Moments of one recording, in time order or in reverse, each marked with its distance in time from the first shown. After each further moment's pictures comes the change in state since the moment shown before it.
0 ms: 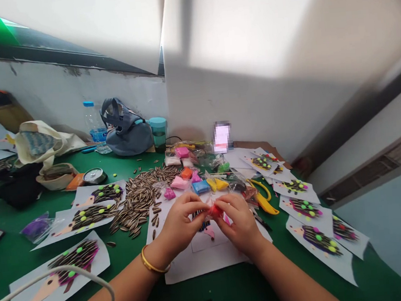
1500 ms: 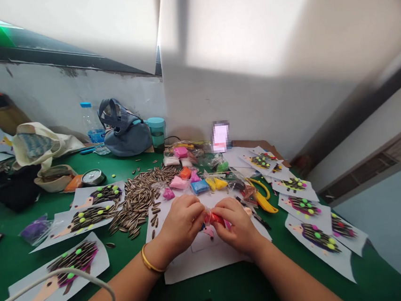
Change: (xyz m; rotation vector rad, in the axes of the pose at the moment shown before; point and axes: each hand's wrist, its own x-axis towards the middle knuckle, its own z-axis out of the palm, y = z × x) left_hand 0.000 -0.003 -0.005 0.331 -0.180 0.126; right_hand -0.001 -0.003 0.000 0.132 -0.102 0.033
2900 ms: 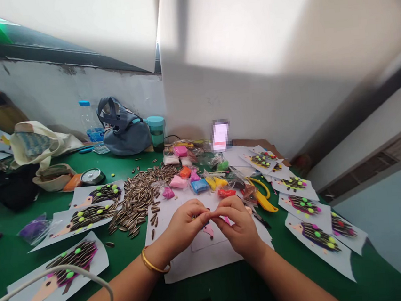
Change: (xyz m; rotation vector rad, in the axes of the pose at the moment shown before) left_hand 0.003 0.007 0.007 -0.605 -0.024 -0.242; right_hand 0.003 -0.021 -0.004 0.146 0.196 0.034
